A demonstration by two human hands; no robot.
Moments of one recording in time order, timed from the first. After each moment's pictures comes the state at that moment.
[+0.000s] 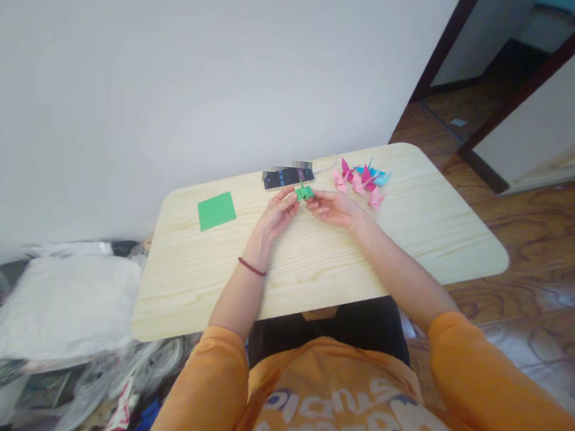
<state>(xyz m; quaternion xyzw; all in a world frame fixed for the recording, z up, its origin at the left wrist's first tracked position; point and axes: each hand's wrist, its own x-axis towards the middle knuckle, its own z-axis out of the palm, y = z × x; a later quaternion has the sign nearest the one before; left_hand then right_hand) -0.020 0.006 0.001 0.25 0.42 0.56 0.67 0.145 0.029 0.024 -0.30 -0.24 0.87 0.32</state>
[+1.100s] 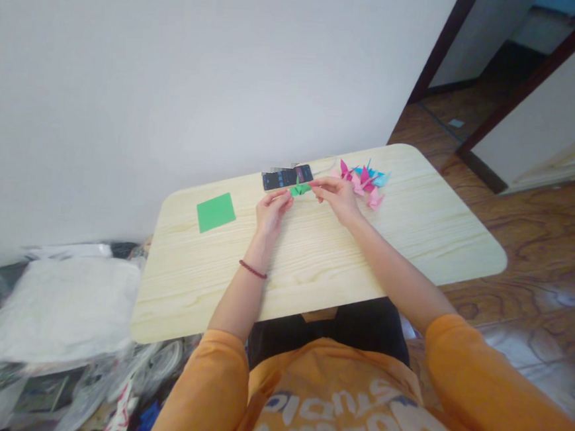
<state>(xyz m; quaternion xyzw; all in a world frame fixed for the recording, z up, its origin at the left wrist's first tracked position) -0.021 0.008 -0.006 0.25 0.48 0.63 0.55 0.145 0.032 0.016 -0.39 -0.55 0.51 0.52</state>
